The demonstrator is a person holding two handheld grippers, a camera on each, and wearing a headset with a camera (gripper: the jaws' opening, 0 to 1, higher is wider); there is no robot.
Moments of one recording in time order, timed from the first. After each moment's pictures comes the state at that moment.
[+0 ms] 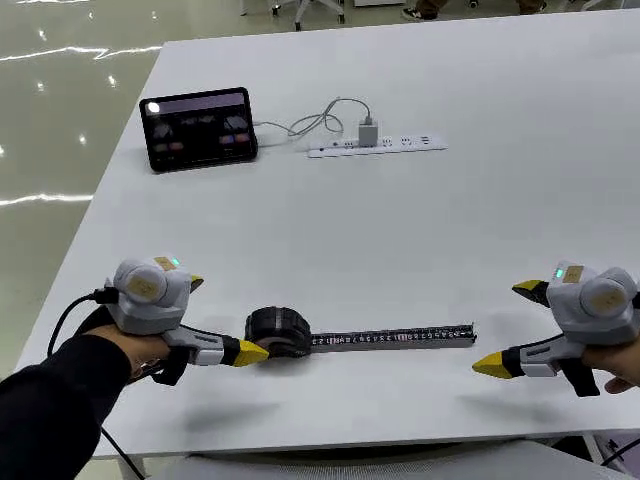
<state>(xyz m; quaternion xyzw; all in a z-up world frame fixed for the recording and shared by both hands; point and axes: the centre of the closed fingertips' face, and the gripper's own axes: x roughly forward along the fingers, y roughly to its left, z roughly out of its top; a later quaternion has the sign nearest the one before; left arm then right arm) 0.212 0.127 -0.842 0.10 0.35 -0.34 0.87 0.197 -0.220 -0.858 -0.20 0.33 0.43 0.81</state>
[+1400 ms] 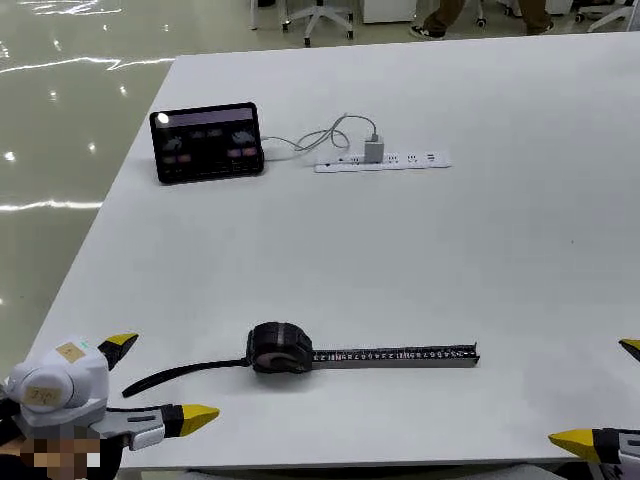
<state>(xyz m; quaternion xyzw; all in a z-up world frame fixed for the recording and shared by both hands) 0.152 0.179 -0.821 0.07 0.30 -0.27 0.91 0.145 -0.298 -0.832 -0.16 0.31 0.35 0.87</state>
